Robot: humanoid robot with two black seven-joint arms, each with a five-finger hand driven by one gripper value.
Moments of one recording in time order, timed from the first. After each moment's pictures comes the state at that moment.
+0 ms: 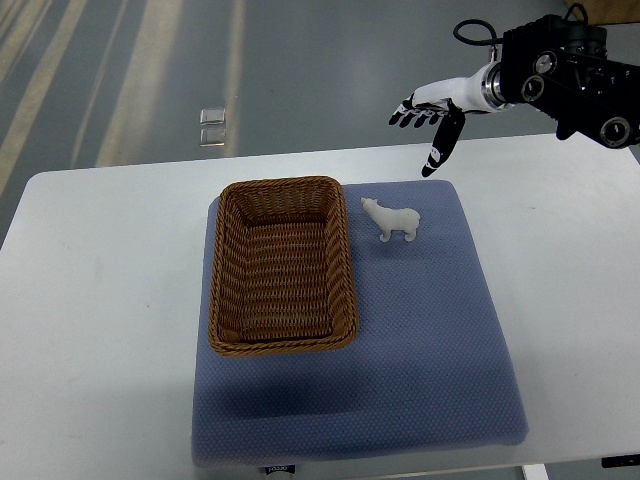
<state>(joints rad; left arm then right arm) -0.01 0.00 -0.22 -0.20 0.01 -0.02 0.09 1.36 -0.35 0.13 0.75 -1.05 0.52 -0.14</state>
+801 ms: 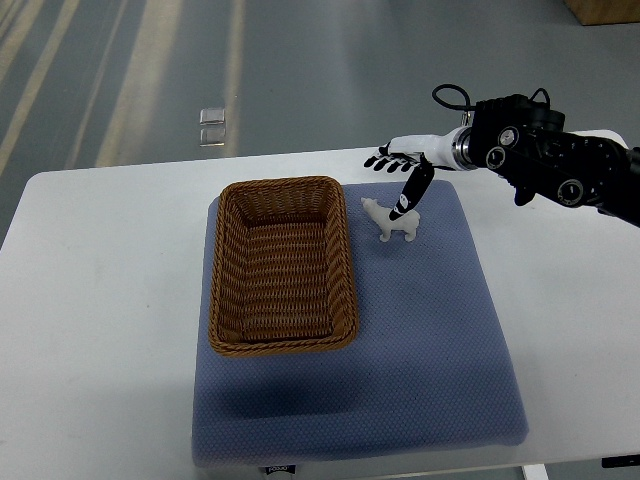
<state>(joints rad) -0.01 0.00 -0.22 -0.20 0.01 -0.02 0.09 1.19 -0.26 0.13 0.75 -1.01 0.35 -0.11</state>
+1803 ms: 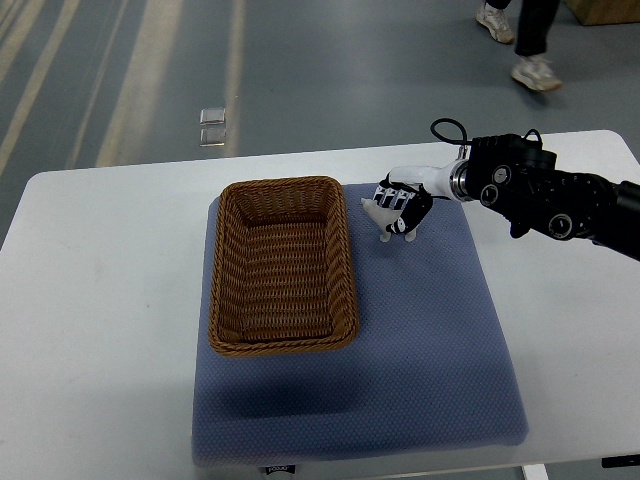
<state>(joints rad) -0.01 0.00 -0.22 -0.19 0.01 -0.02 0.09 1.11 -0.25 0.12 0.75 -1.06 0.28 -0.08</state>
